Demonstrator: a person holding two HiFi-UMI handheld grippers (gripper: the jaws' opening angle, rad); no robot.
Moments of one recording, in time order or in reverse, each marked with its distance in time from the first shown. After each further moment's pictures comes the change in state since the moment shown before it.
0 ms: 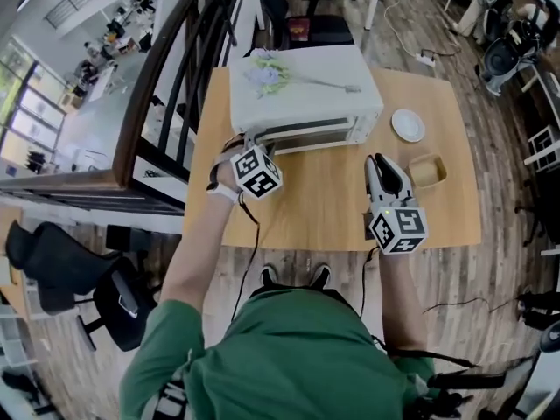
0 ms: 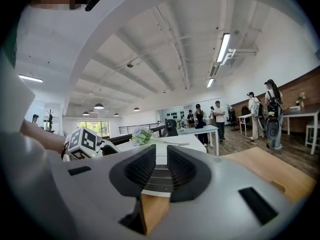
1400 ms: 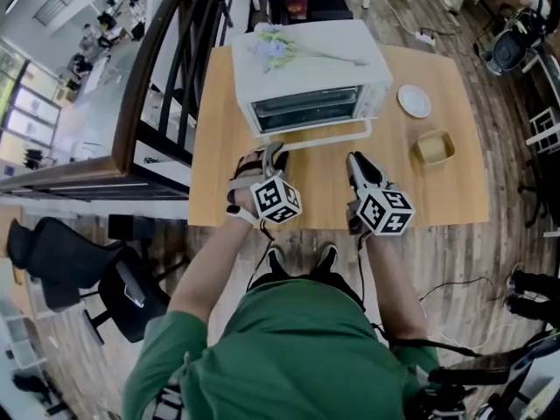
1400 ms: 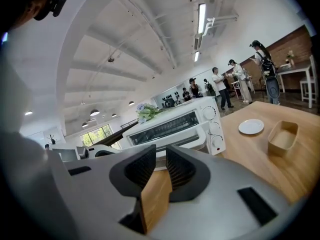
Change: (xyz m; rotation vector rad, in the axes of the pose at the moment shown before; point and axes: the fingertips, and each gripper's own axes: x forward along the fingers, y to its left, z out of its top) left arm -0.031 -0.084 -0.021 0.070 -0.068 0.121; right arm 0.012 0.047 -0.100 0.300 0.179 0.014
